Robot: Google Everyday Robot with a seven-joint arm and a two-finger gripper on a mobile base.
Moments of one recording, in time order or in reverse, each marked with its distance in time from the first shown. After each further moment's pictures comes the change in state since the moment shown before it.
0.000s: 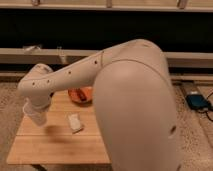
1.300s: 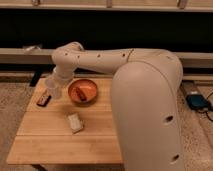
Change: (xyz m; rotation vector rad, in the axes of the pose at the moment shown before) arm 0.166 -0.041 -0.030 0.090 0.037 0.008
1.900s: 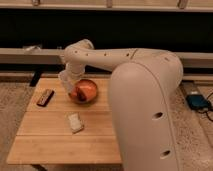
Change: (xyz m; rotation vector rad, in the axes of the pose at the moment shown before) arm 0.074 0.018 0.000 -0.009 0.096 0.176
